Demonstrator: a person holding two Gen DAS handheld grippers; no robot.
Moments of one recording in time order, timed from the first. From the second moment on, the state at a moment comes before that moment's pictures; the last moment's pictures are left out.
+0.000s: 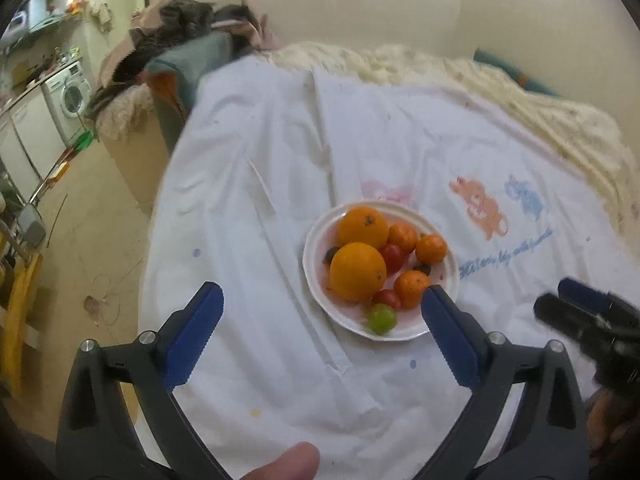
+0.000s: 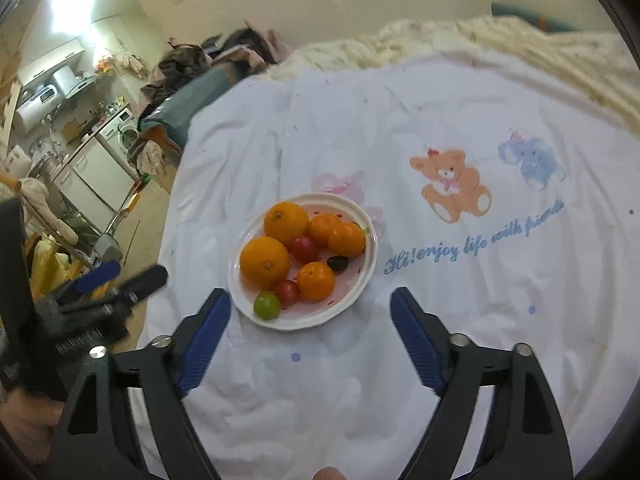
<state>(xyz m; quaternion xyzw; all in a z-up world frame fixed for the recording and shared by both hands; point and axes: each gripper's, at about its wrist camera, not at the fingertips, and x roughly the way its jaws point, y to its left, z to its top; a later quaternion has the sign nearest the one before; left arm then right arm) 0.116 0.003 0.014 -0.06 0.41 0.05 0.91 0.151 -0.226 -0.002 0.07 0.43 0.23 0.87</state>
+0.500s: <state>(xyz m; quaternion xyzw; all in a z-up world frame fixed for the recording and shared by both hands) 0.031 0.001 0.030 -0.05 0.39 0.05 0.92 0.073 -0.225 0.015 0.05 0.36 0.19 0.91</state>
